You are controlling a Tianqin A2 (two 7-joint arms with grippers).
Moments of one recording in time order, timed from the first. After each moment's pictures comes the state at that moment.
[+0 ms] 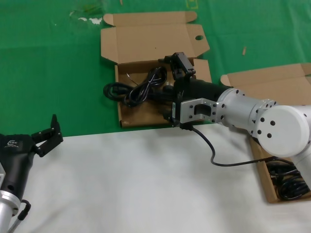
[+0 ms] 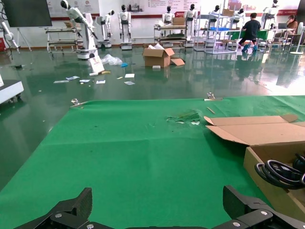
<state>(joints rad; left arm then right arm) 0.00 -0.30 1.60 -1.60 -1.80 0.00 0.00 0.65 0.36 -2.02 1.36 0.97 -0.63 -0.16</state>
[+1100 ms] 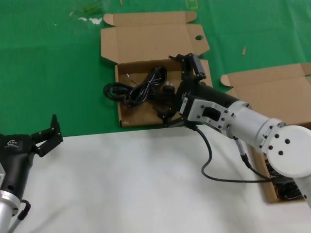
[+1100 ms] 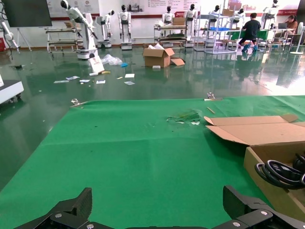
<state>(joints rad) 0.00 -0.30 1.60 -1.60 -1.80 0.00 0.00 0.52 0.35 -1.94 1.41 1.14 -0.50 -0.12</state>
